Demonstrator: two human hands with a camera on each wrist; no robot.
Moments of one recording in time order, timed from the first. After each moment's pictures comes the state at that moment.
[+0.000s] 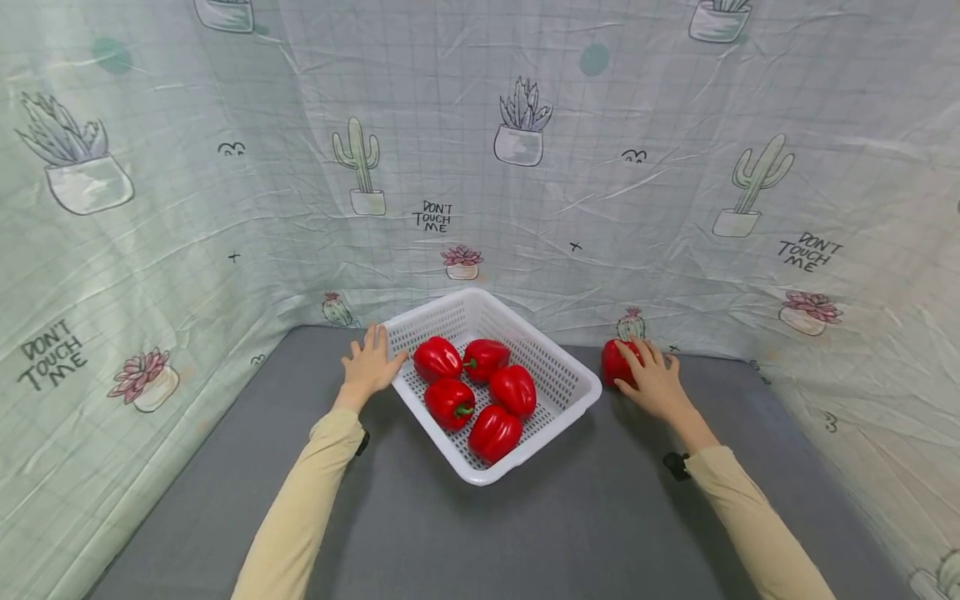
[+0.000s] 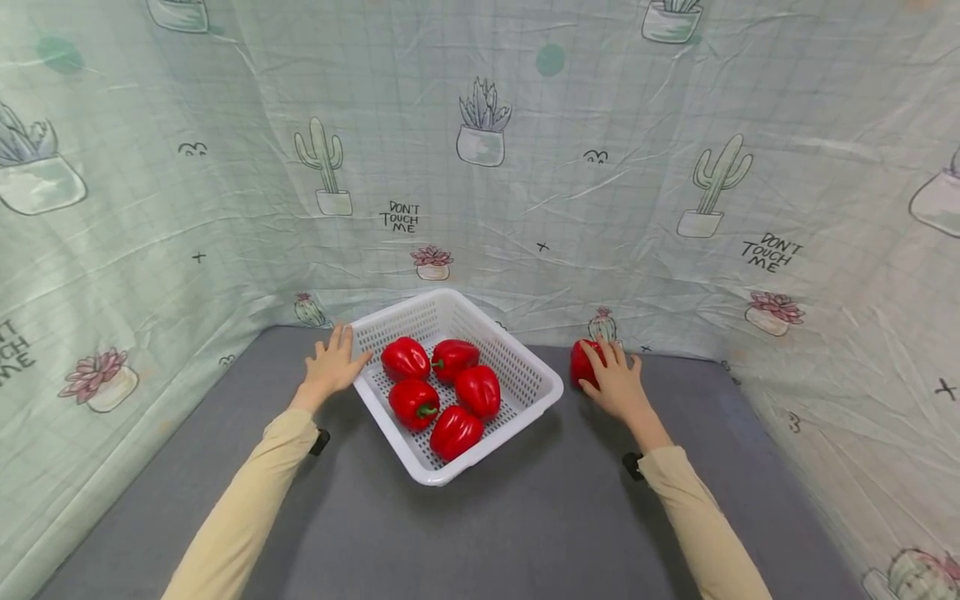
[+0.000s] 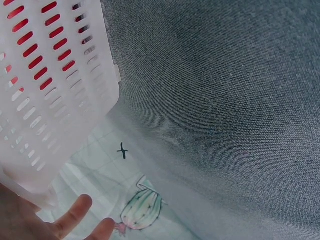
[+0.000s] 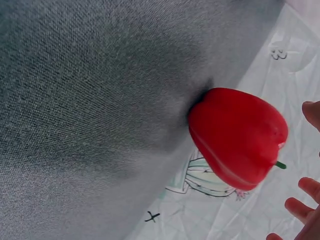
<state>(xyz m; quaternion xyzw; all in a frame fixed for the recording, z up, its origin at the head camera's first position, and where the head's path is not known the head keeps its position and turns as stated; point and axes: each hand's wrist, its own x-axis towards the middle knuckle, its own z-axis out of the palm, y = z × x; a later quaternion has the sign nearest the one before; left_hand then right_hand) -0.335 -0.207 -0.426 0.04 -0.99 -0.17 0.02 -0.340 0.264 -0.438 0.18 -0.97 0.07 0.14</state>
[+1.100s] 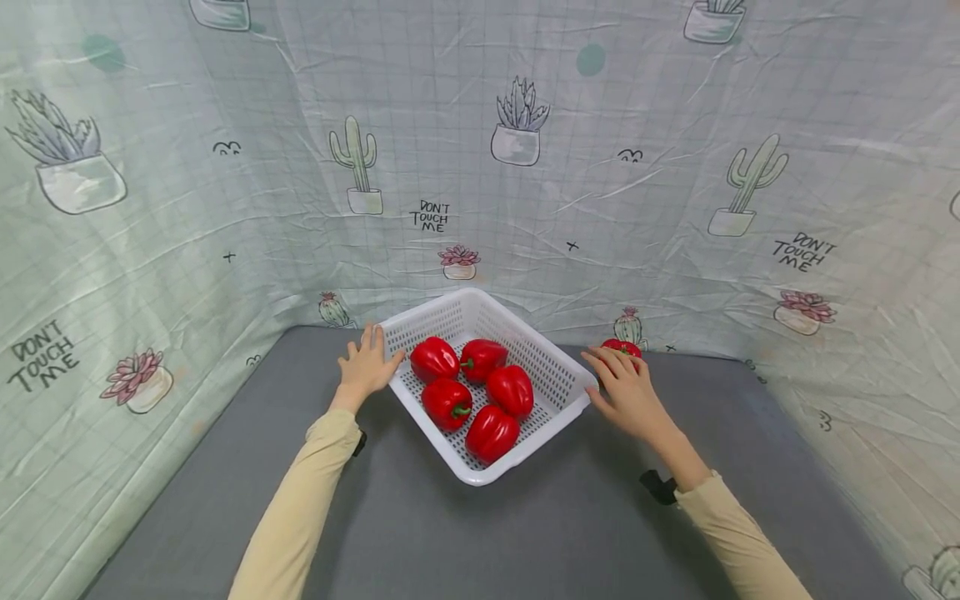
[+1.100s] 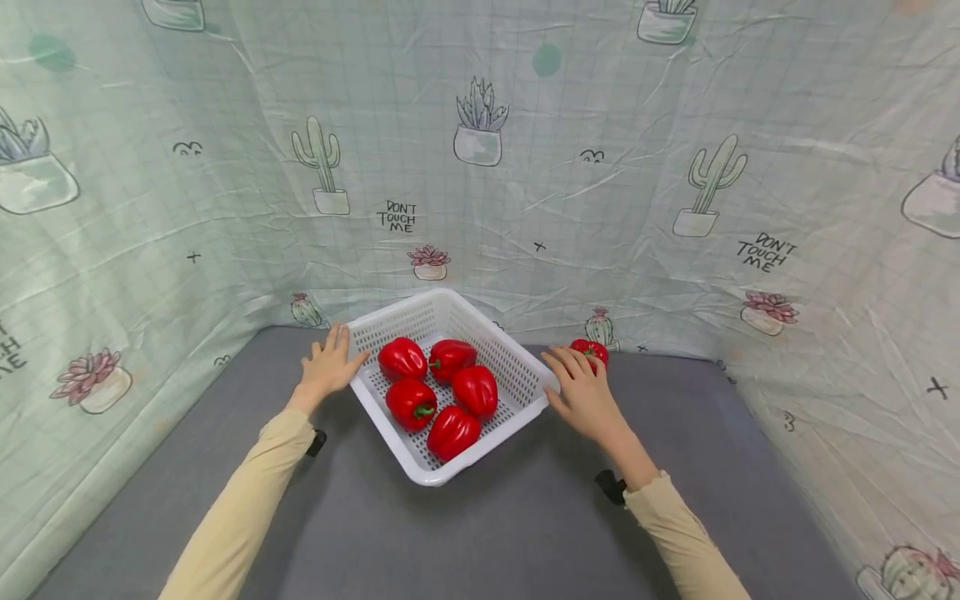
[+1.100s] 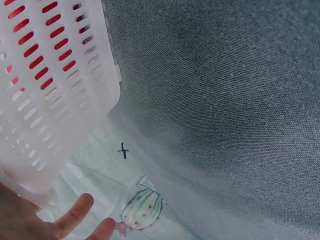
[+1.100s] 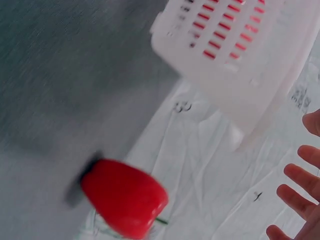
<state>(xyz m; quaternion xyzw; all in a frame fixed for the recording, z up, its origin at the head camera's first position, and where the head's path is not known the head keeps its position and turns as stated) -0.336 -0.208 -0.430 0.04 -0.98 -0.17 0.03 -0.283 0.210 -0.408 0.30 -0.91 0.09 0.28</state>
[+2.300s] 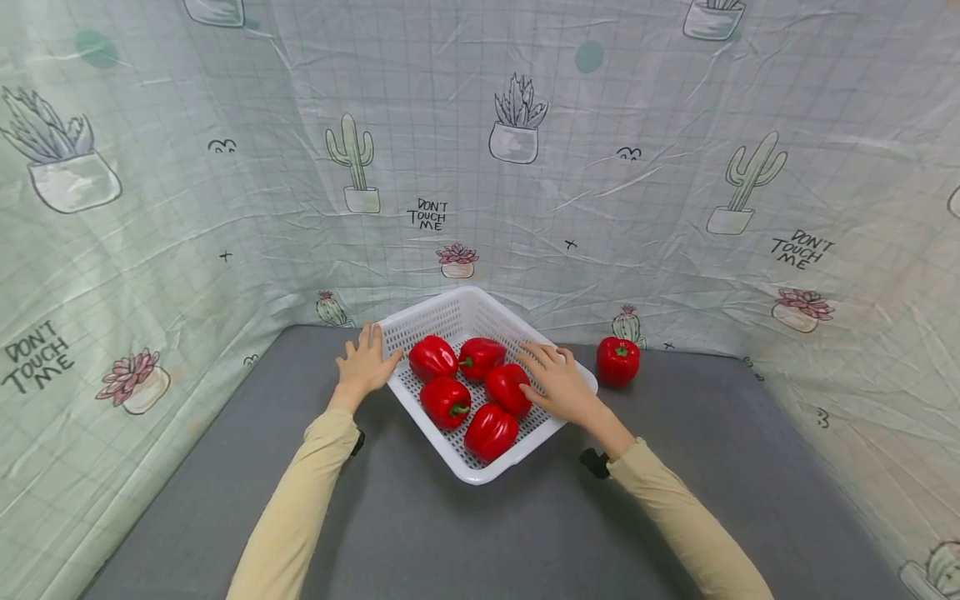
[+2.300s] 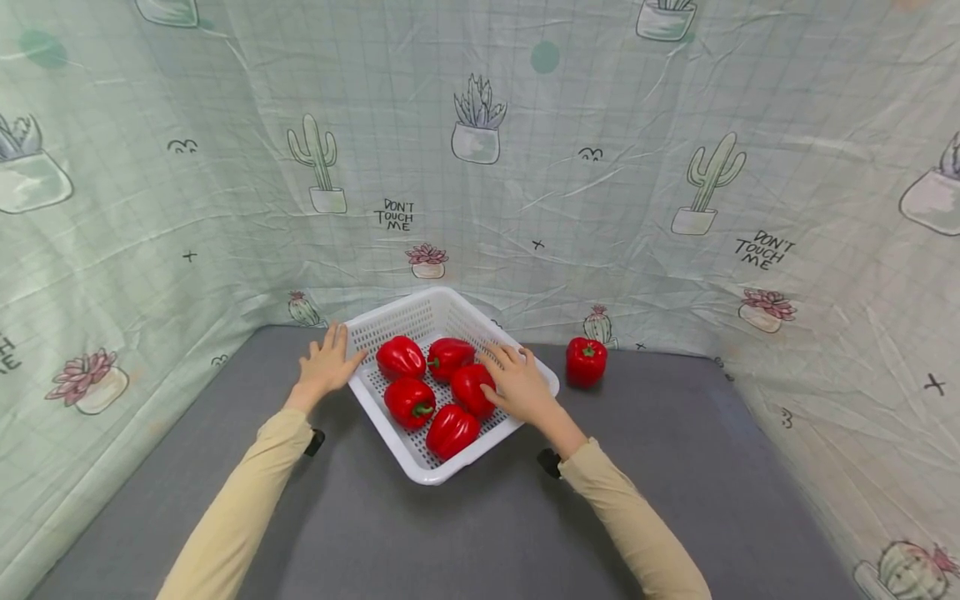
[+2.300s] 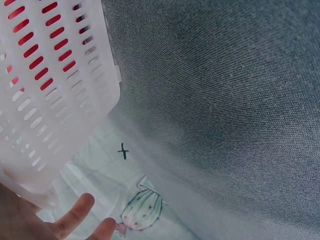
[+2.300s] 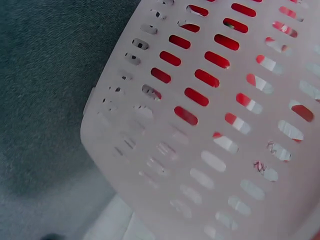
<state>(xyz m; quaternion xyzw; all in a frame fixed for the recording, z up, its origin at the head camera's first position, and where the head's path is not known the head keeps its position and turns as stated) -0.337 -0.209 -0.430 0.04 -0.99 -0.16 0.02 -0.308 0.127 -0.414 0.35 -0.91 0.07 0.20</state>
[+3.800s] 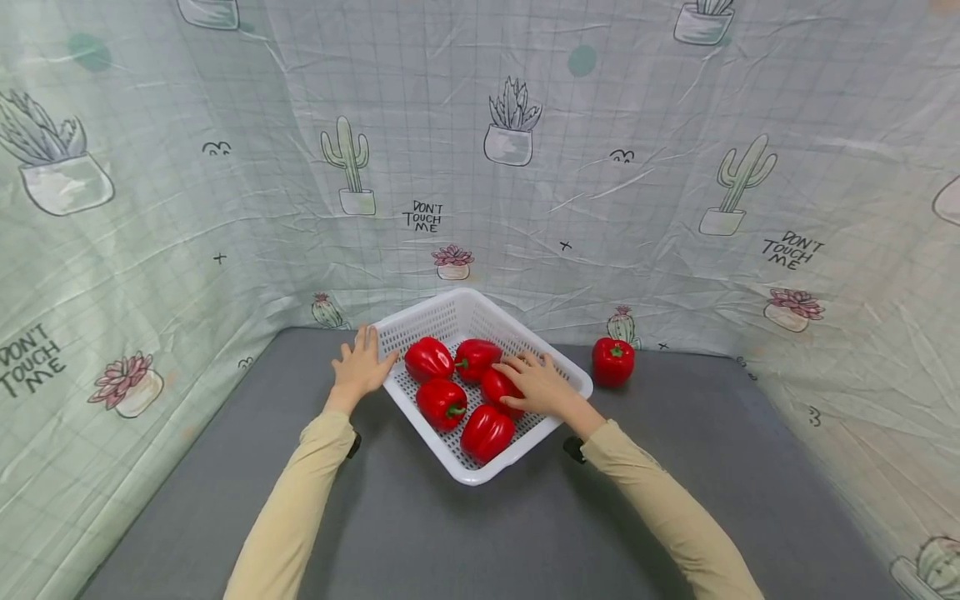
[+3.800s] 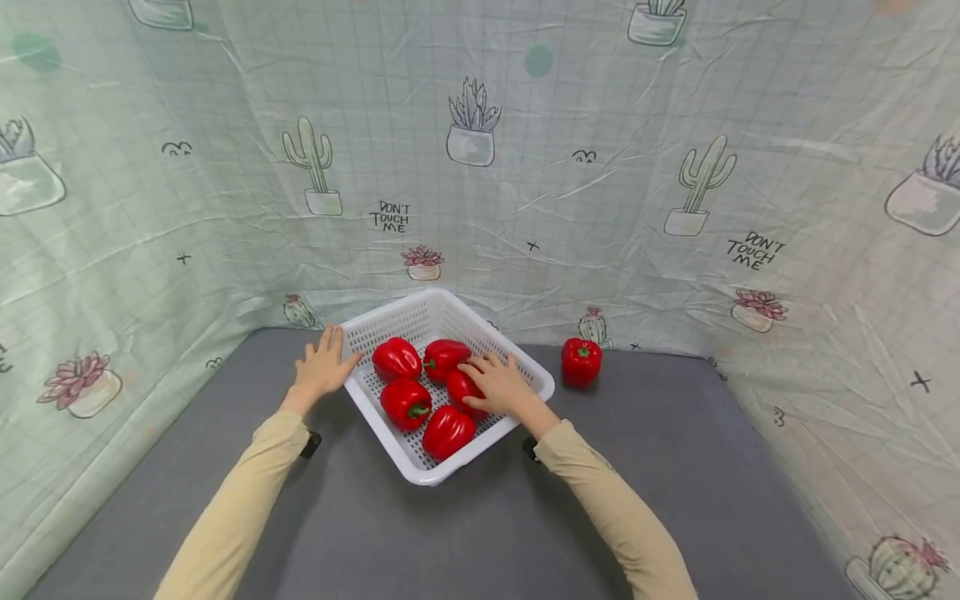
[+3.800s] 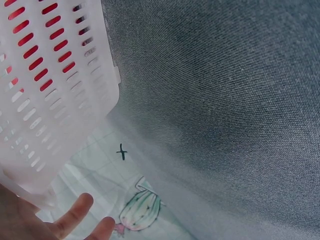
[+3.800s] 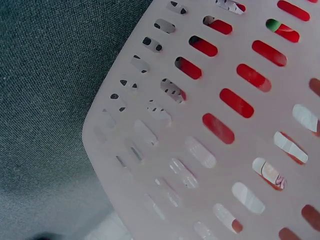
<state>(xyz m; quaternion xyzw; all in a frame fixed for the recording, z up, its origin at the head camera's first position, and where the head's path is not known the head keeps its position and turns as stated) -0.338 -0.210 -0.432 0.03 -0.99 -0.17 0.03 -0.329 0.109 -0.429 0.34 -0.94 0.01 0.05</state>
